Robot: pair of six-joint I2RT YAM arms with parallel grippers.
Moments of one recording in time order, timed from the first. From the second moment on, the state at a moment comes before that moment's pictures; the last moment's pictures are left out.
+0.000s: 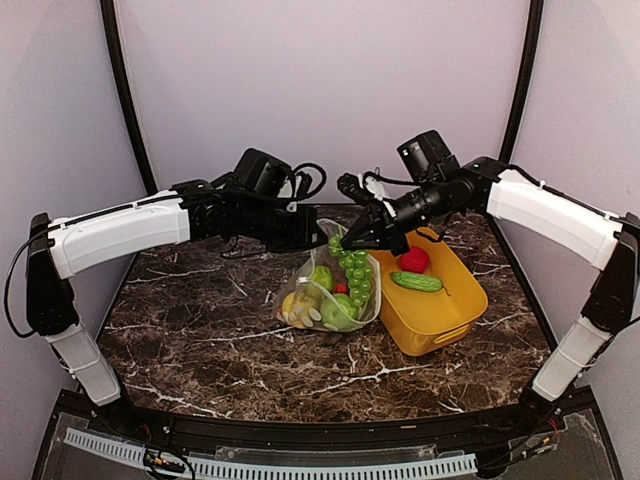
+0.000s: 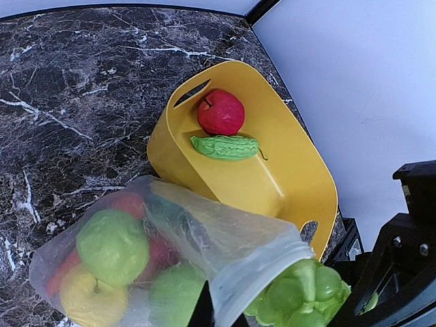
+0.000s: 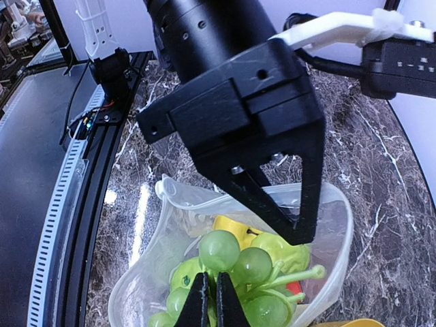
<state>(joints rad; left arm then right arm) -0.87 1.69 1.53 -0.49 0.12 -0.67 0.71 1.62 1.56 -0.73 -0.75 -0.57</state>
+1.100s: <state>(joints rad) -0.86 1.68 1.50 -0.48 0.12 -0.67 0.80 1.67 1.53 -0.60 -0.41 -0.64</state>
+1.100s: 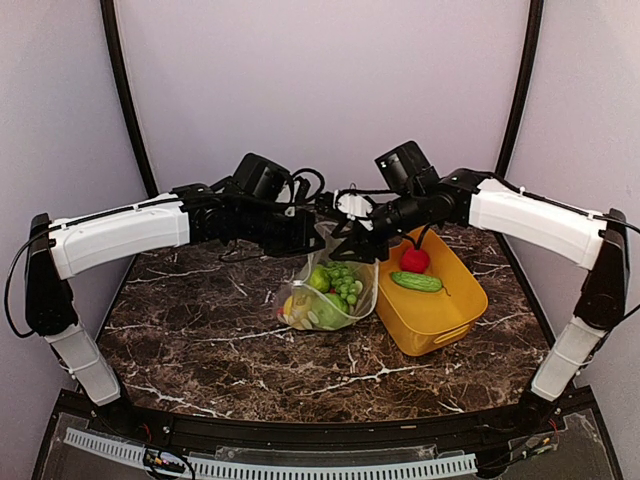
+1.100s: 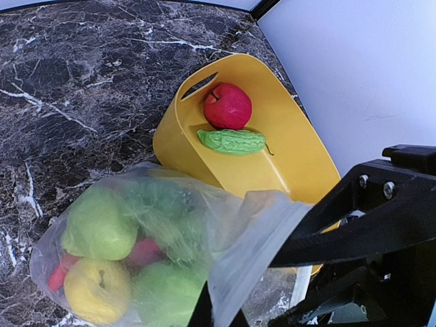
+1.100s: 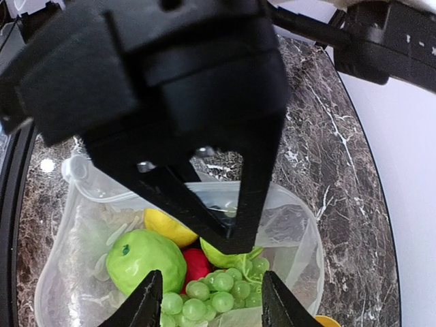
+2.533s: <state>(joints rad) -0.85 1.68 1.55 -0.61 0.15 -0.56 0.95 1.60 1.44 -0.90 -0.27 -0.81</state>
